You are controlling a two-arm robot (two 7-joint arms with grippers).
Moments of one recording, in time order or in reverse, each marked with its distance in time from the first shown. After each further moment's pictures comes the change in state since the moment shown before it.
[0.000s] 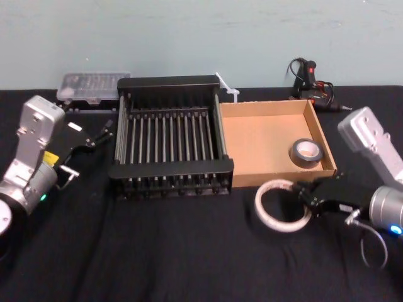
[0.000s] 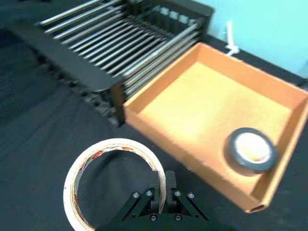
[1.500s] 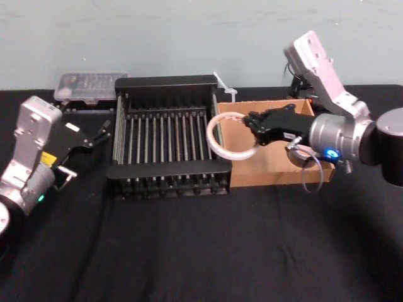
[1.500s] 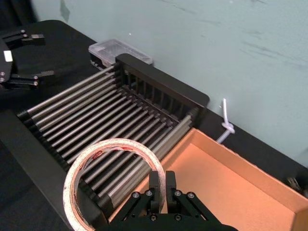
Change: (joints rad) left arm 0.000 0.000 0.000 0.000 0.000 0.000 0.000; right arm 0.352 -0.239 -0.116 0.220 -0.082 0.047 0.004
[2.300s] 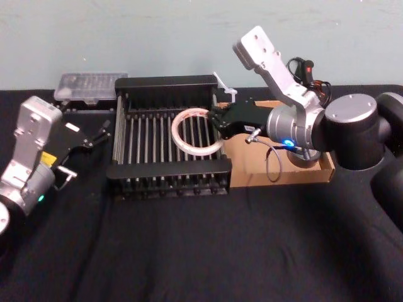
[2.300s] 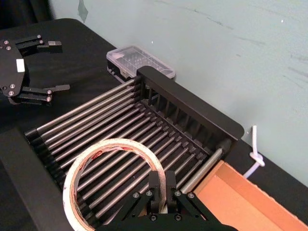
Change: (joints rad) left arm 0.000 0.000 0.000 0.000 0.000 0.000 0.000; right arm 0.123 -0.129 -0.093 0.155 -0.090 -0.035 0.027
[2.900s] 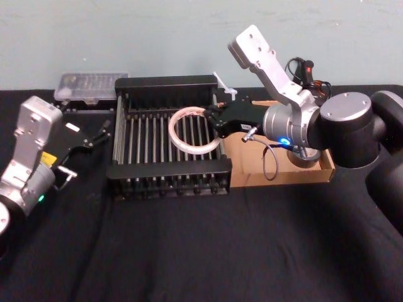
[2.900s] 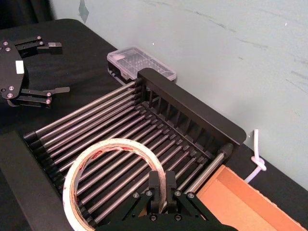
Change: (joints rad) left arm 0.000 0.000 0.000 0.000 0.000 0.000 0.000; right arm 0.013 -0.019 -0.003 0.026 -0.017 -0.011 0.006
